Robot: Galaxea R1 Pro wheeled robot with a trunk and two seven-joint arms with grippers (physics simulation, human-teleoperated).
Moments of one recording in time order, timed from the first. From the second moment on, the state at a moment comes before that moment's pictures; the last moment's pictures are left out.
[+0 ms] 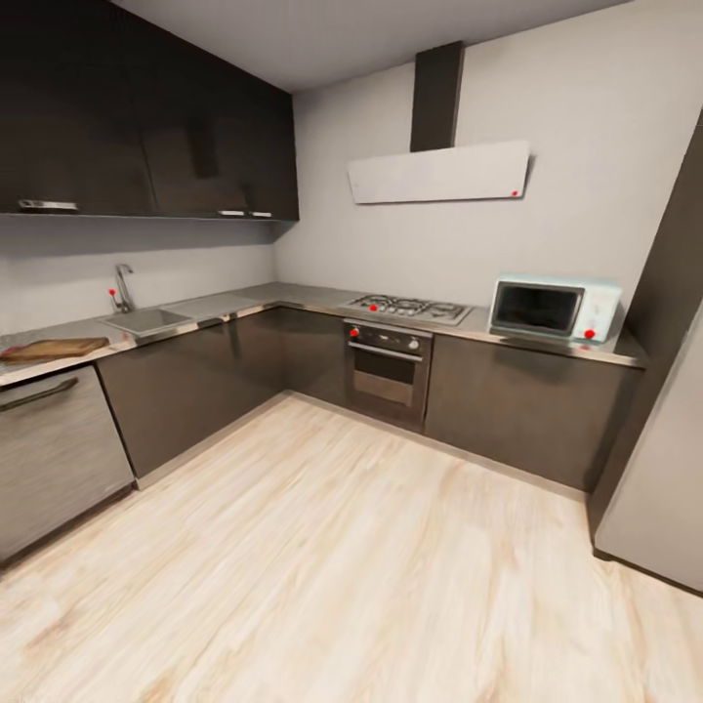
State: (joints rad) left arm -0.01 0.05 0.01 -0.32 0.02 -0.35 0.00; right arm -0.01 0.01 0.00 -0.51 0.00 -0.29 -0.08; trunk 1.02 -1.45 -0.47
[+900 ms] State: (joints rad) left arm -0.01 0.05 0.01 -0.32 0.02 -0.35 0.00; right arm -0.01 0.01 0.00 -0.51 0.00 -0.29 -0.08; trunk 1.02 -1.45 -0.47
